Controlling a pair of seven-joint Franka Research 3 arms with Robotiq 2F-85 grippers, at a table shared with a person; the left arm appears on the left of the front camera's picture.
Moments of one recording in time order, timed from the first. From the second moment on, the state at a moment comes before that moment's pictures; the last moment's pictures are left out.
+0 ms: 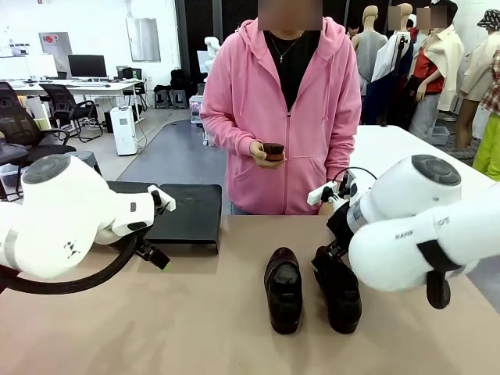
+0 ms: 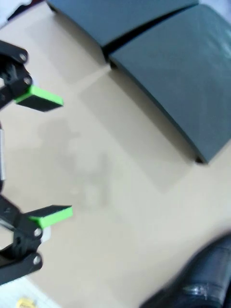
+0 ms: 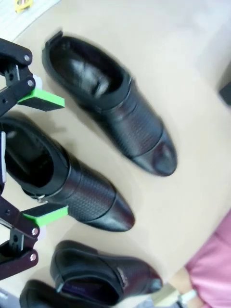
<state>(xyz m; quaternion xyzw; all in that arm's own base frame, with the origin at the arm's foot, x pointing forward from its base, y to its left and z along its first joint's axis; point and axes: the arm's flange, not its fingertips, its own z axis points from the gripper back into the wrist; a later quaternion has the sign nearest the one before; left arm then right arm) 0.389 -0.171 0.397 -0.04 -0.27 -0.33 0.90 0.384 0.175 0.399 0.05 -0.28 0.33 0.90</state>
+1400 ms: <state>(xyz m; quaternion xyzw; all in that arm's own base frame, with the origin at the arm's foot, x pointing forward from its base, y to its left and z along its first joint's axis) 0.238 0.023 0.590 -0.20 -0.31 -0.26 0.89 0.203 -0.047 0.596 0.17 -0.31 0.17 0.92</state>
